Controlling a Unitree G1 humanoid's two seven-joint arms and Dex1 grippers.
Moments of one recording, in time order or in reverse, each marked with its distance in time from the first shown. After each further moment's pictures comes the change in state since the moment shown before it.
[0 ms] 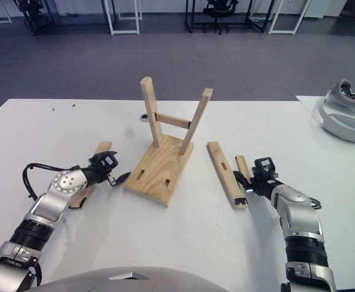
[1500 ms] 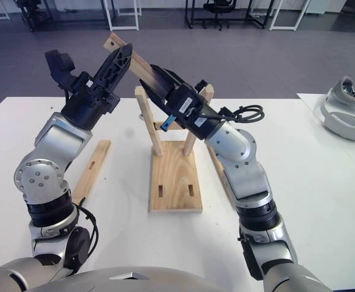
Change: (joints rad) left arm -0.343 -0.449 0.451 -0.565 -1.217 0.511 0.527; right arm -0.428 0.174 0.406 -0.585 -0.193 -0.441 -0.060
